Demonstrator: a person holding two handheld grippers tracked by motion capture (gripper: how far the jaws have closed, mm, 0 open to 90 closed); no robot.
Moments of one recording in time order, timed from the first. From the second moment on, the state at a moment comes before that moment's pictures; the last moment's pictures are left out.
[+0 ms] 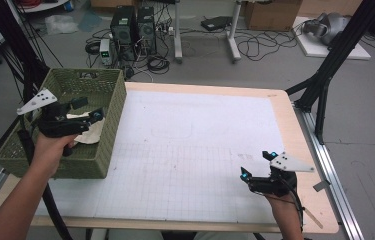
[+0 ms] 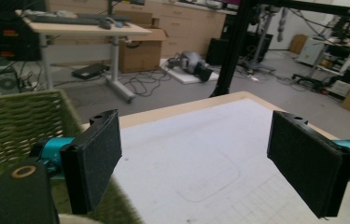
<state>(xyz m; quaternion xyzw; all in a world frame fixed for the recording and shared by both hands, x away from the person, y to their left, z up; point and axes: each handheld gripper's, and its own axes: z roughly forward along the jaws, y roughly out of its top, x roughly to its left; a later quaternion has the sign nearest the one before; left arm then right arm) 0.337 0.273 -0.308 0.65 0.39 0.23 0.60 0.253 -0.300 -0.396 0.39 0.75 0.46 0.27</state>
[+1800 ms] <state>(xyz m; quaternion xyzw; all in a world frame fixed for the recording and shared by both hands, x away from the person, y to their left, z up) 0.426 0.323 -0.411 0.76 0.60 0.18 0.17 0.254 -0.297 -0.402 0.39 0.77 0.43 0.28</state>
